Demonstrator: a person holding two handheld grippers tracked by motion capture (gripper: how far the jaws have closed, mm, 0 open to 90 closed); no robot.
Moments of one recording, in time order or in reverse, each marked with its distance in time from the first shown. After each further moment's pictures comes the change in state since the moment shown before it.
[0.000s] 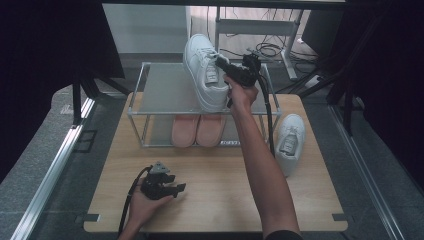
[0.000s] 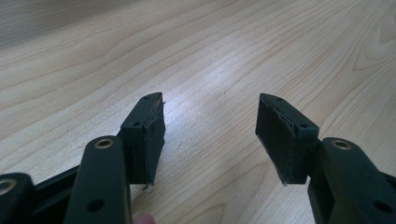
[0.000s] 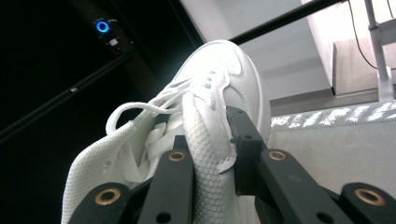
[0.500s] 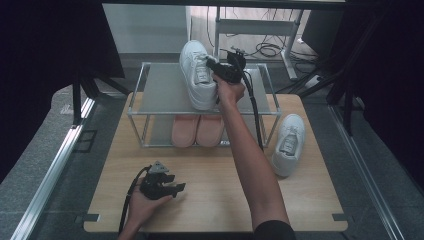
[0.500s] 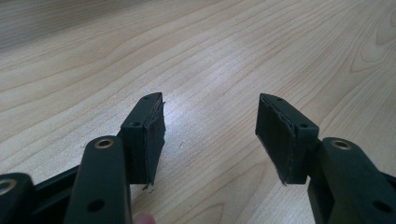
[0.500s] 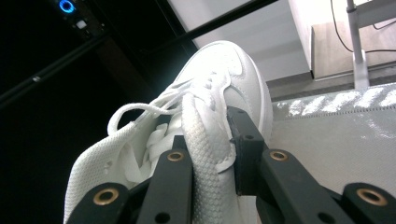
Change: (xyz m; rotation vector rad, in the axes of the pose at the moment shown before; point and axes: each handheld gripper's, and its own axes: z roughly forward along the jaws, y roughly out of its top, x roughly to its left) left arm 0.000 0.000 -0.002 -0.006 -0.002 0.001; right arm 0.002 -0.012 0.046 0.060 -0.099 -0.003
